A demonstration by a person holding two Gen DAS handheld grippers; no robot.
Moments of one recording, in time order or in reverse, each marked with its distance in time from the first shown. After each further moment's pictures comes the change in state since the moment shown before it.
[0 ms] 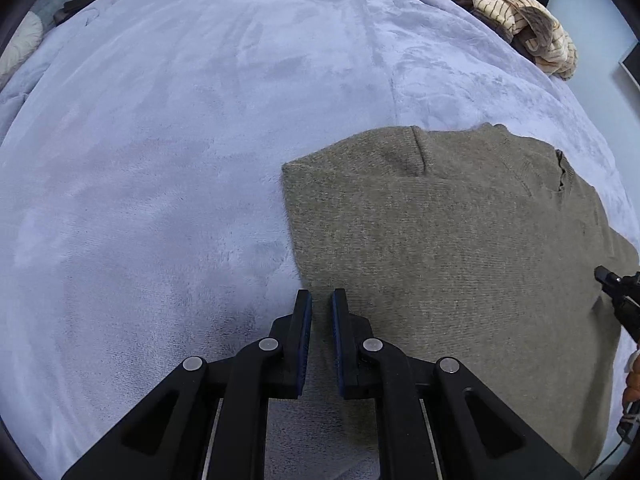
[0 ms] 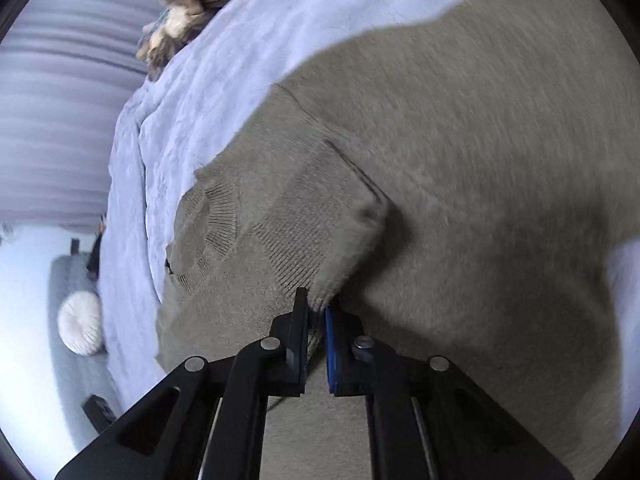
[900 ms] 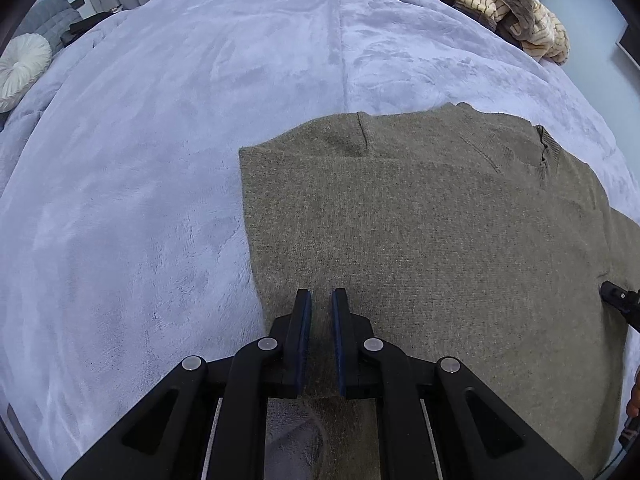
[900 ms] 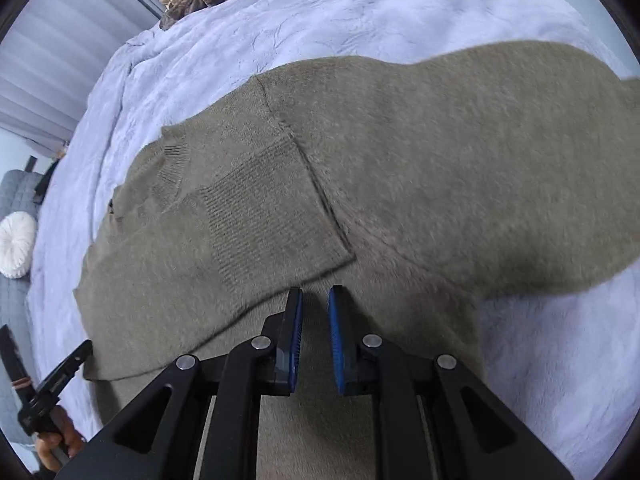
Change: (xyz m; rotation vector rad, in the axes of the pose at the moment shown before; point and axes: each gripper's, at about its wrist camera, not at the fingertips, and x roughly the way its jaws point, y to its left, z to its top) left arm -0.023 -0.049 -0.022 0.019 -0.031 0.061; right arm -0.035 -0.048 -0.015 -0.259 0.011 -0.199
